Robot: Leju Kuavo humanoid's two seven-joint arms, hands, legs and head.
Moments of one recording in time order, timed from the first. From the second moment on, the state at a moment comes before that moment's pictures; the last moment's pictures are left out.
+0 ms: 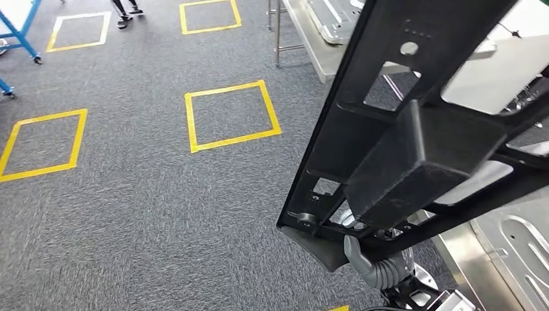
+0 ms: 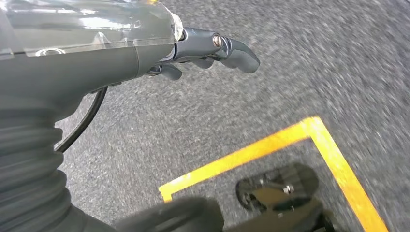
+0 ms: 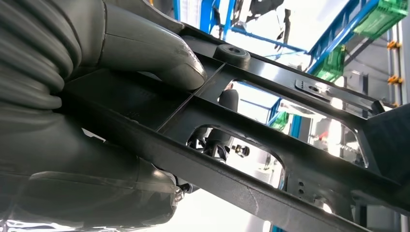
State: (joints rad) left arm -0.09 -0.15 0.99 -0.20 -1.39 0.30 -0.07; right arm 0.16 -0.06 0.08 -1.97 0.14 0.29 -0.70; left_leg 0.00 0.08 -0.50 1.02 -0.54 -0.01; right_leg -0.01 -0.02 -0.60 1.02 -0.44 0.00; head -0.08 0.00
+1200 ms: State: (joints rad) left arm -0.11 -0.20 1.01 -0.20 -1.39 0.21 0.06; right arm 0.35 -0.05 -0.10 -2.07 0.15 0.18 -0.67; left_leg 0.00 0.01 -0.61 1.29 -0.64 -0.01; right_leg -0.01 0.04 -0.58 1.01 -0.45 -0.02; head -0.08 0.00
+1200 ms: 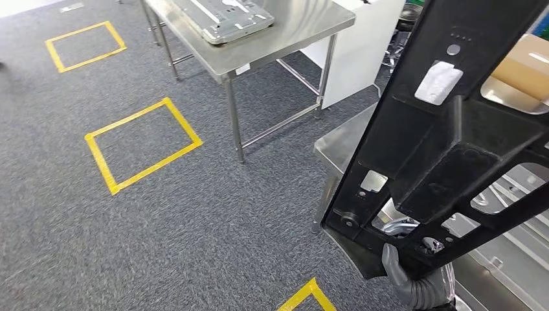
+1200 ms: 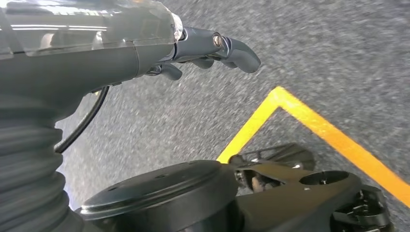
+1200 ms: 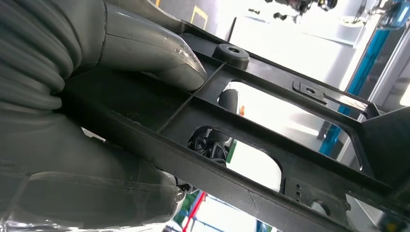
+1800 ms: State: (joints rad) left arm -0.14 -0.19 1.01 -0.20 -1.36 0.26 -0.18; right arm 0.26 -0.10 -0.10 -2.05 0.17 0.17 -0.66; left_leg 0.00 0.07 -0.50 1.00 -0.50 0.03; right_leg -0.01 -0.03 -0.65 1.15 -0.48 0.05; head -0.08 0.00
